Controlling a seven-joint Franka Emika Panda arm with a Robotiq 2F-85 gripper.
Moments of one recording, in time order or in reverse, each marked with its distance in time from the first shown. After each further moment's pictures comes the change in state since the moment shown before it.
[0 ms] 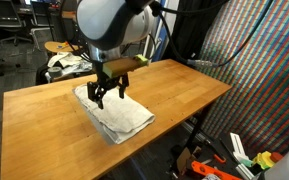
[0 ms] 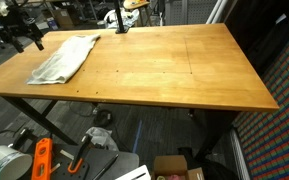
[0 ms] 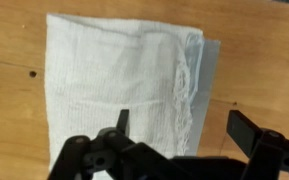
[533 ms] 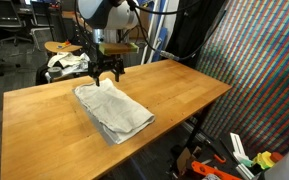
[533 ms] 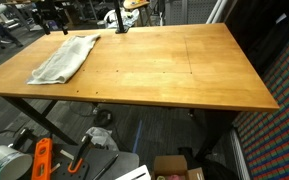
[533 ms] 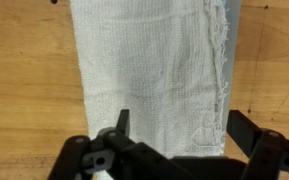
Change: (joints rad) arm -0.075 0.266 -0.071 0.416 0.052 -0.146 -0.053
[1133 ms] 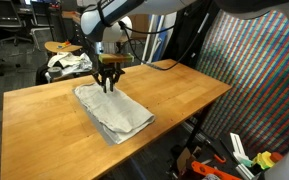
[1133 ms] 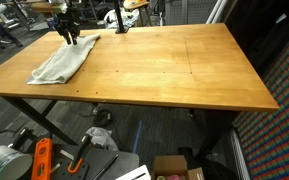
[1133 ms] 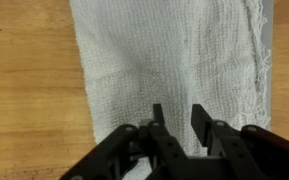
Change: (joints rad) arm -0.024 0.255 -0.026 0.269 0.031 -0.100 0.000
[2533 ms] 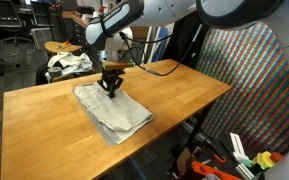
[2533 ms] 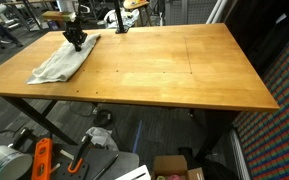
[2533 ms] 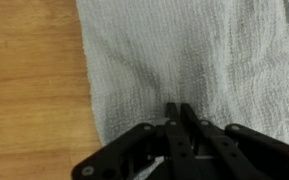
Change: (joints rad) arm -0.017 0.094 -0.016 0.066 0.016 -0.033 0.005
